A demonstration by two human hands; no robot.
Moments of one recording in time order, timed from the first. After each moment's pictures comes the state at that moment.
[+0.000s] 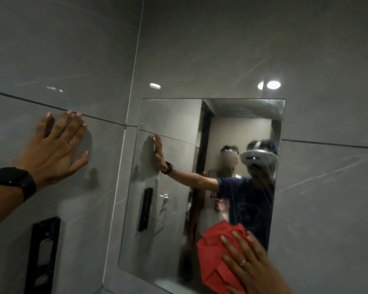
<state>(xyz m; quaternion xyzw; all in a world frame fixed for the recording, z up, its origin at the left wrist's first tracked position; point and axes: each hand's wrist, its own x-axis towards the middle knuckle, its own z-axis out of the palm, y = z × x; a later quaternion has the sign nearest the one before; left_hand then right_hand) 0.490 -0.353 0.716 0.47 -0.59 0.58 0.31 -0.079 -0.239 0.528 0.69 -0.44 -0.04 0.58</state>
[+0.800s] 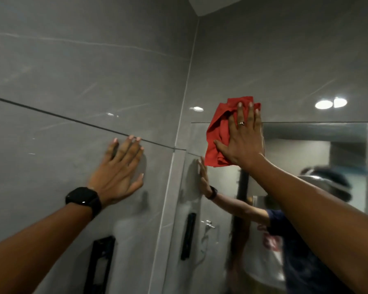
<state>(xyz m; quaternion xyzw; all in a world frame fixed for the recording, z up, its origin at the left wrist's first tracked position) 0.477 -0.322 0.722 0.54 -0.58 0.56 0.25 0.135 -0.360 0.867 0.59 -0.56 0.26 0.51</state>
